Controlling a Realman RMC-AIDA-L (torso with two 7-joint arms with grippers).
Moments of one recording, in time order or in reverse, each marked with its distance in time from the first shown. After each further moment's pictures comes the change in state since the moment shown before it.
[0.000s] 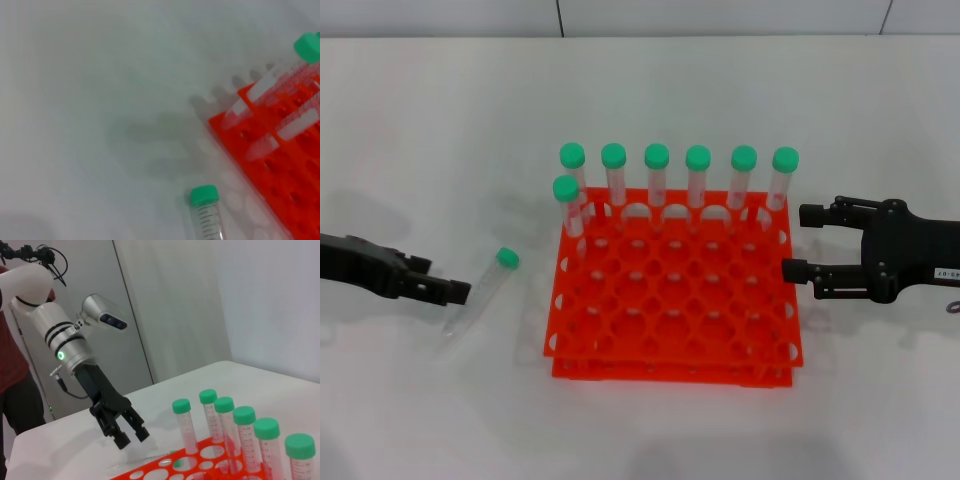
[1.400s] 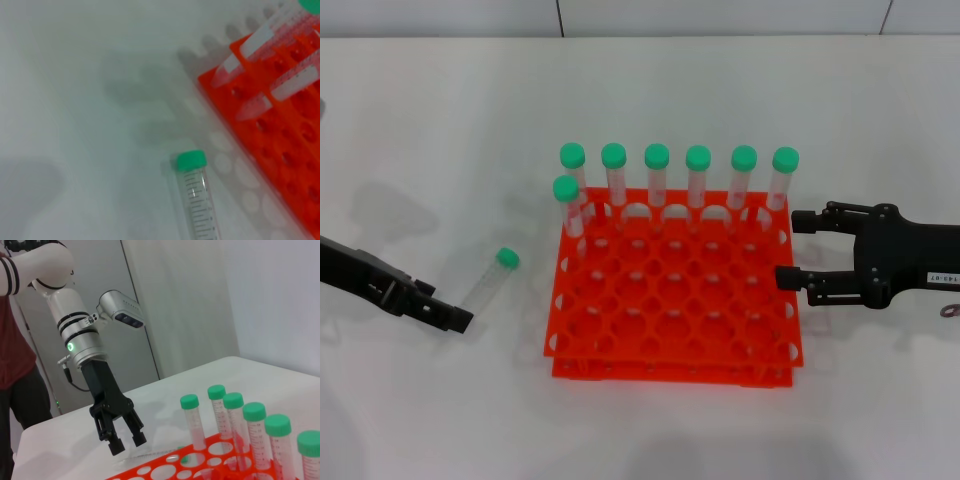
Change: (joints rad) left arm -0.073 0.017 0.100 -0.028 0.100 0.046 -0.093; right arm 0.006 0.000 -0.024 0.003 0.000 0.003 0.000
